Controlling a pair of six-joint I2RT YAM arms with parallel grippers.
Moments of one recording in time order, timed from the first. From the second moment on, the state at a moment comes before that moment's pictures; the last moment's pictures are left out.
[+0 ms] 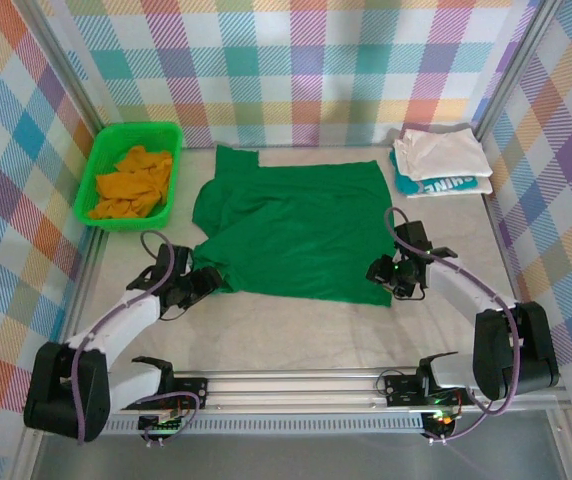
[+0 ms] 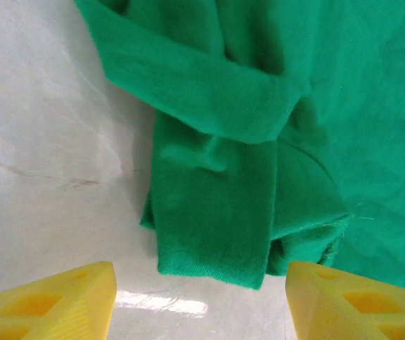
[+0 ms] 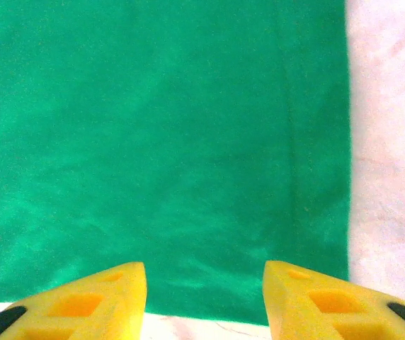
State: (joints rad) left arm -0.20 1.15 0.50 -0.36 0.19 -0.73; right arm 0.22 1.32 0.69 -0.59 -0.22 0.66
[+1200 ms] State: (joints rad) left arm -0.27 1.29 1.08 -0.86 0.39 -0.65; right arm 0.06 1.45 0.71 -0.55 -0.24 0.61
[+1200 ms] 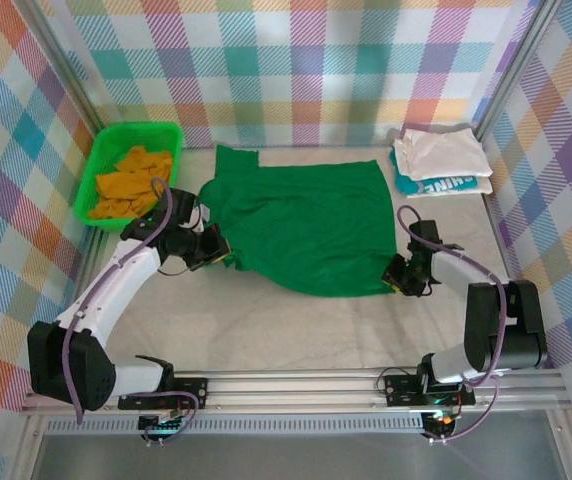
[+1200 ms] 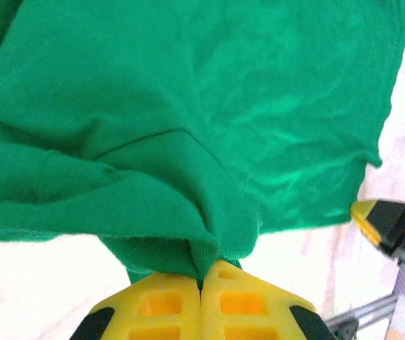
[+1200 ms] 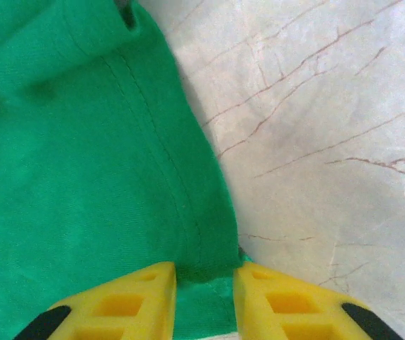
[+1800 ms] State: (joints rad) left arm -0.25 1.28 1.07 -1.08 0.70 -0.47; right arm 0.06 1.47 0.72 -0.57 -0.26 0.57
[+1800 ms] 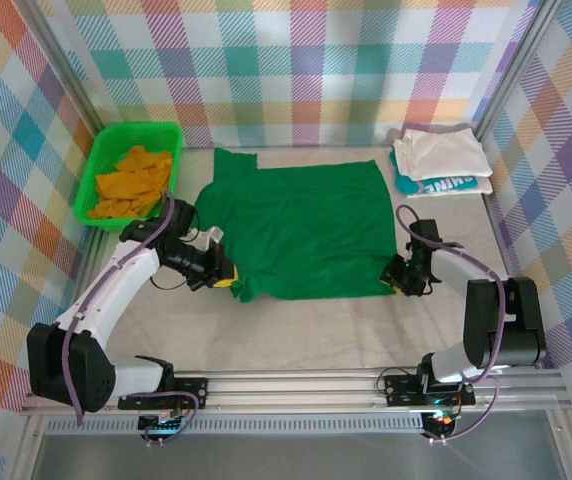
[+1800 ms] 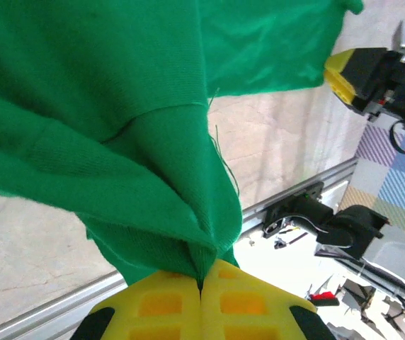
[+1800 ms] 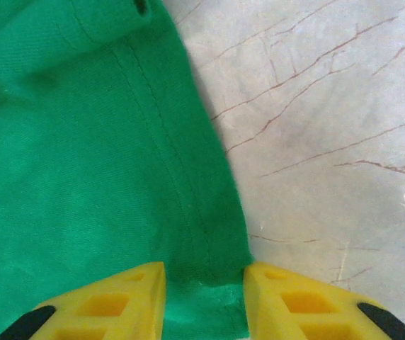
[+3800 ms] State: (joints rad) left arm -0.05 1.62 1.08 -0.54 0.02 -0.50; right arm 0.10 1.62 1.03 -0.53 -0.28 0.54
